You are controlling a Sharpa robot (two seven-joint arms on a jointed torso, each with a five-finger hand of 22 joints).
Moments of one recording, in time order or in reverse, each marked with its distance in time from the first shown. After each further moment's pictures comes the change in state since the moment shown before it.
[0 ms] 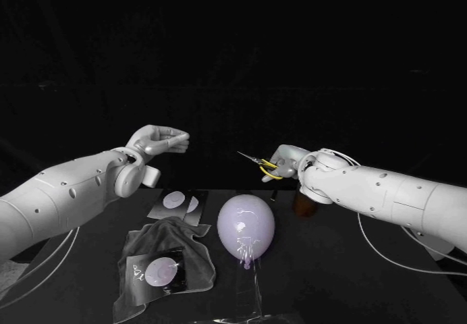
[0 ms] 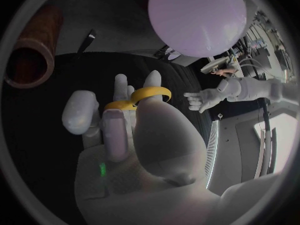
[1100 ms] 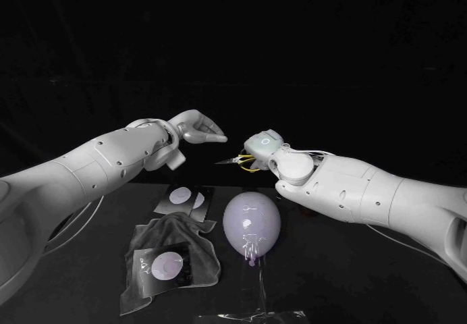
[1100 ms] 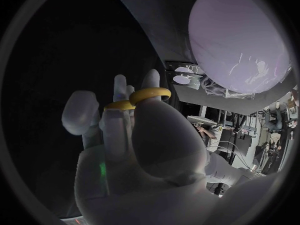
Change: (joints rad) left arm 0.090 0.195 -0.023 -0.143 -0.491 0.127 -0.088; left_hand -0.093 -0.042 0.001 -0.007 0.000 -0.023 -0.005 -0.013 0.006 -0.097 0.029 0.004 0.002 -0.106 0.042 -0.121 -0.067 -0.054 -0.229 -0.002 -0.101 -0.040; right arm 0.011 0.163 0.002 -0.008 -0.764 -0.035 -0.133; right_hand 0.039 -0.005 0.000 0.011 0.000 0.008 0.007 -0.041 -0.041 0.010 0.010 -0.081 -0.055 0.000 0.000 -0.008 -0.011 0.000 0.007 0.000 -0.002 0.000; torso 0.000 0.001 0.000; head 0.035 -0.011
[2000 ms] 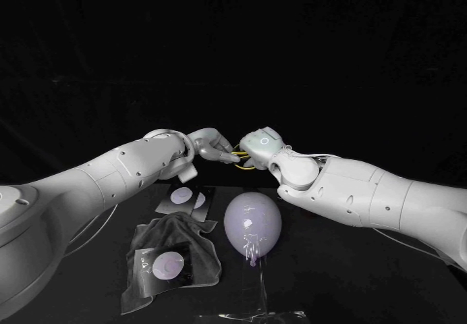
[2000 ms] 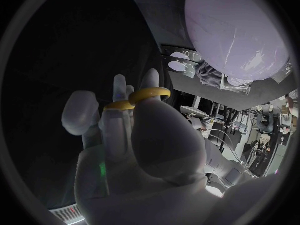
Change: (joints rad) left arm -0.034 0.053 -0.015 -0.005 -0.051 0.107 -0.048; left_hand 0.036 0.057 0.012 -0.005 0.000 0.029 0.004 0.009 0.006 0.039 -0.015 0.000 0.000 0.073 -0.019 0.025 0.004 0.048 0.113 0.001 0.029 0.014; right arm 0.005 -0.037 0.000 0.089 -0.042 -0.123 0.004; right_hand 0.008 -0.002 0.000 0.006 0.000 0.003 0.003 0.000 -0.007 0.005 0.005 -0.014 -0.009 -0.001 0.002 0.000 0.012 0.000 0.000 0.000 0.005 0.000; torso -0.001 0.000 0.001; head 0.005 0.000
